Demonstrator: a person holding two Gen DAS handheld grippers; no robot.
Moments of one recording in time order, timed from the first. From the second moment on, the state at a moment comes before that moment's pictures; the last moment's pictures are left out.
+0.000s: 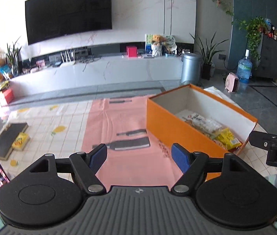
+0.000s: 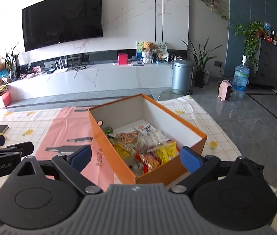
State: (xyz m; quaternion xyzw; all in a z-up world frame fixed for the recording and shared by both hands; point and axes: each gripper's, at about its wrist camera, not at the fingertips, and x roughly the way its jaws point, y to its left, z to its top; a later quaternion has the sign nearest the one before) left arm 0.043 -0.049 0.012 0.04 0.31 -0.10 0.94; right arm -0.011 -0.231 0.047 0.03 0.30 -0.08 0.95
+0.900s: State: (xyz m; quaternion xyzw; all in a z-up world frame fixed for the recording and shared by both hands) left arm 0.050 -0.050 -0.037 0.07 0.38 -0.09 0.92; right arm 0.005 -0.228 -0.019 0.02 0.35 -0.10 0.93
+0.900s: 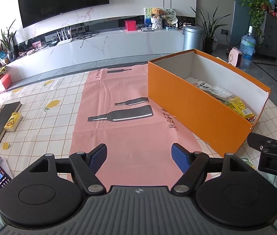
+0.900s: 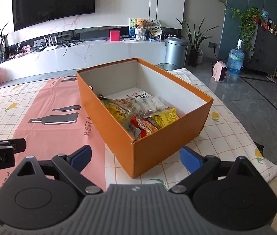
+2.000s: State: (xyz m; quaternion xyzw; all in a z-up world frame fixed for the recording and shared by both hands) left arm 0.048 -0.049 -0.031 0.06 0.38 -0.09 0.92; right arm 0.003 -0.229 -0.013 0.02 0.35 -0.10 0.93
